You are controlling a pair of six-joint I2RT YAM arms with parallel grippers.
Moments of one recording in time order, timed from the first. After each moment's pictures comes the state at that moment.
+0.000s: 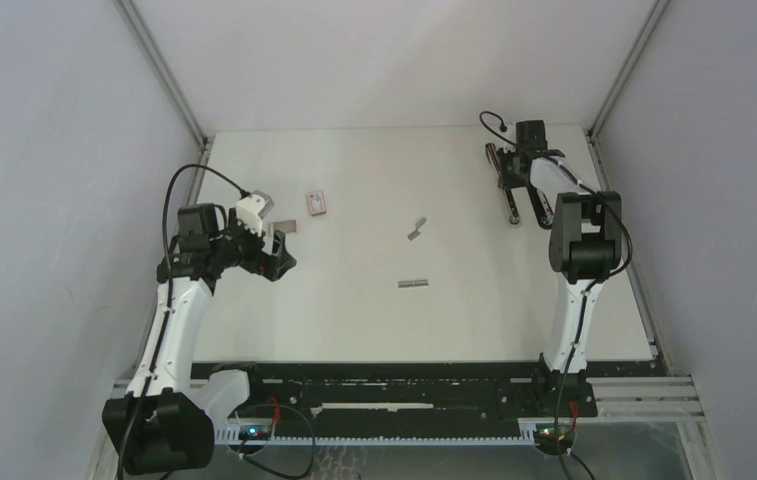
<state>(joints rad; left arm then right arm) 0.10 1.00 0.85 -0.63 0.61 0.37 0.01 2.13 1.64 -0.41 -0.06 -0.11</state>
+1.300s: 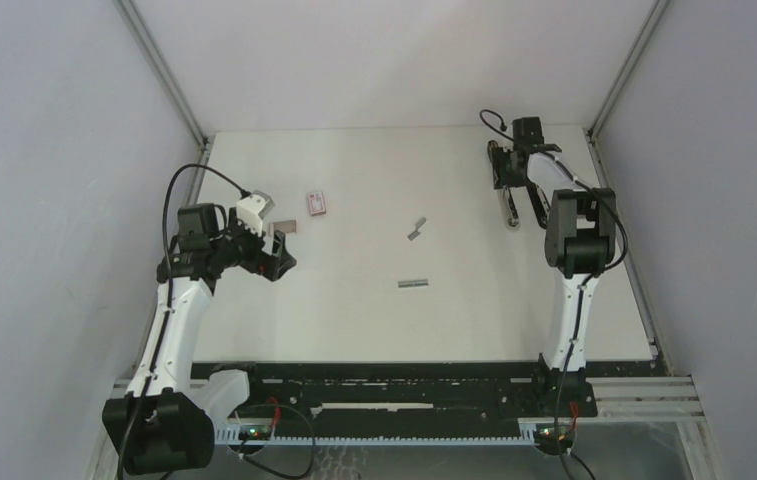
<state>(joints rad) 0.10 1.00 0.85 -0.63 0.61 0.38 0.01 2.22 1.76 -0.50 0.00 -0.07</state>
